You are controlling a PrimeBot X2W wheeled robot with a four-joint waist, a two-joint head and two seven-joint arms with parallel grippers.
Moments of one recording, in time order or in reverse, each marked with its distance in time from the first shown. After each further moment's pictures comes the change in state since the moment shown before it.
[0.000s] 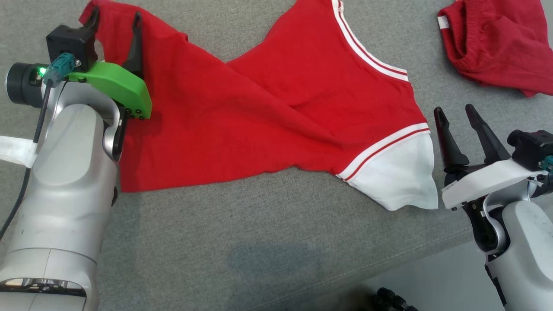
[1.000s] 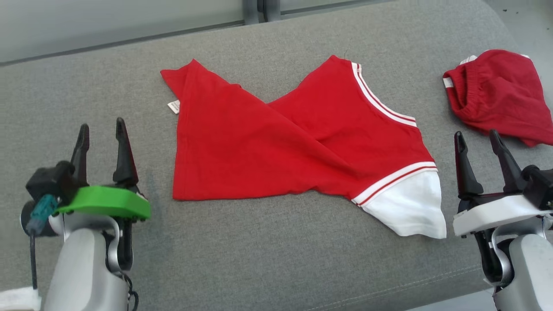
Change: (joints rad) left arm 0.562 -0.054 0.259 -0.477 -0.098 0.021 -0.002; right arm 0.145 0.071 -0.143 -0.079 -0.190 0.000 -0.069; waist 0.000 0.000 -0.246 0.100
